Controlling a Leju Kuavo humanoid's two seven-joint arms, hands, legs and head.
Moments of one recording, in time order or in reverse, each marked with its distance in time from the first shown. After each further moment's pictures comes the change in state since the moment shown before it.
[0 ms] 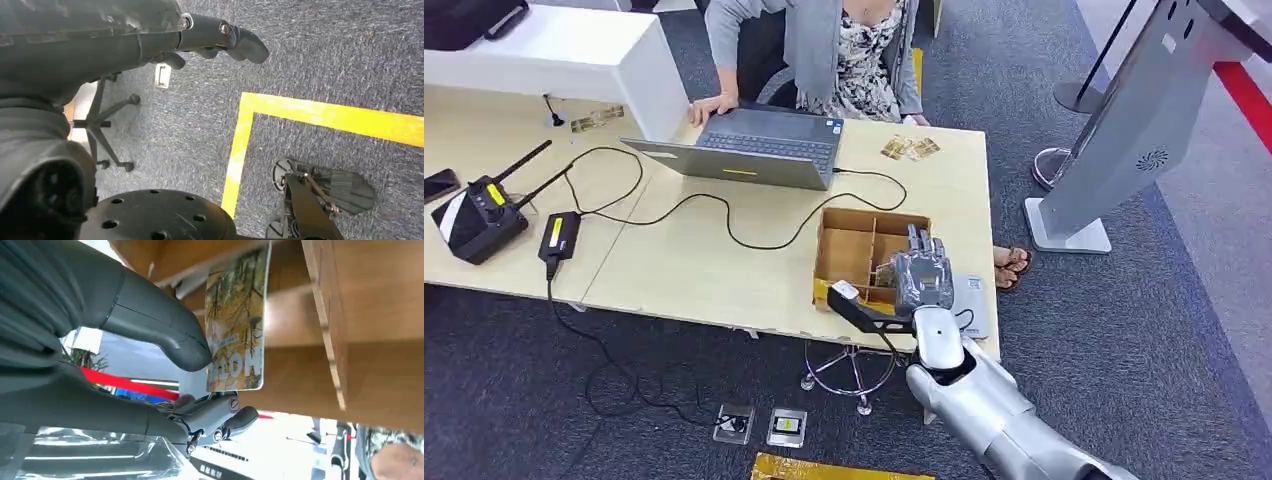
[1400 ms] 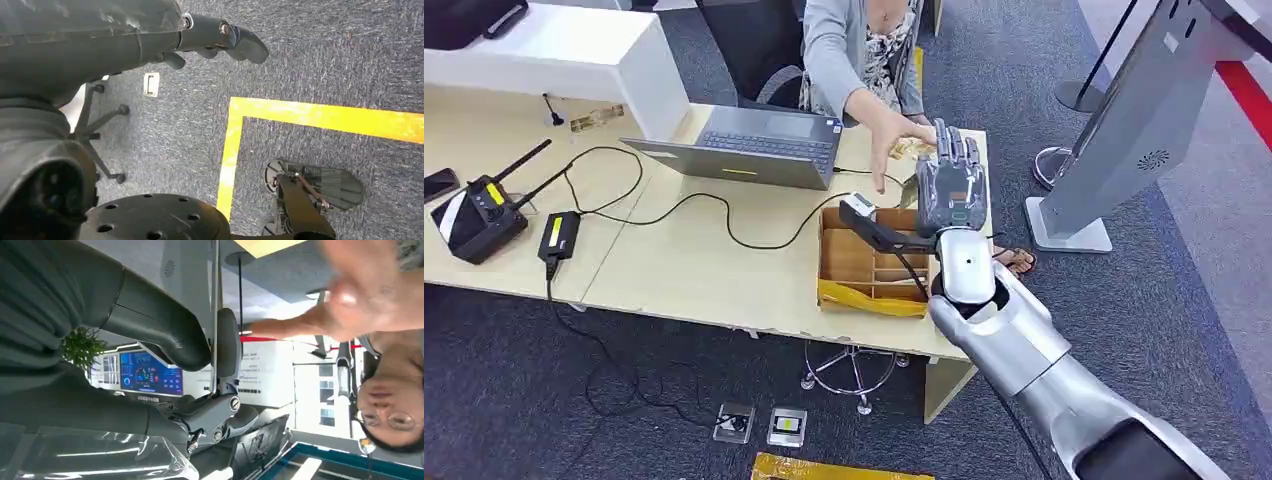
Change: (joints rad) left arm 0.000 0.009 -0.002 0.000 -0.045 -0.044 -0.031; right arm -0.188 -0.074 -0.033 -0.196 0.058 0.055 0.045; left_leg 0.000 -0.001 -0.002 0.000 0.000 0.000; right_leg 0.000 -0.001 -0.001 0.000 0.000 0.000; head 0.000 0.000
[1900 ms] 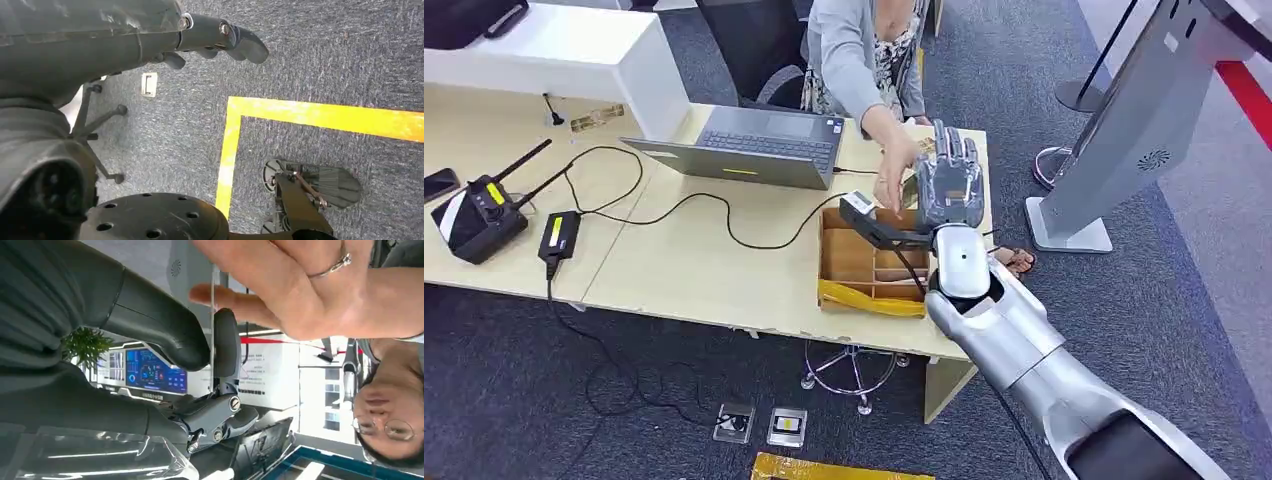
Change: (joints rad) left arm 0.000 0.000 0.000 0.000 0.000 -0.008 -0.009; right arm -0.020 0.024 0.000 0.085 0.008 -0.014 0.002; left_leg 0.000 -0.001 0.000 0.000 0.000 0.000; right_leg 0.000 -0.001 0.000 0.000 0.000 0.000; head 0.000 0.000
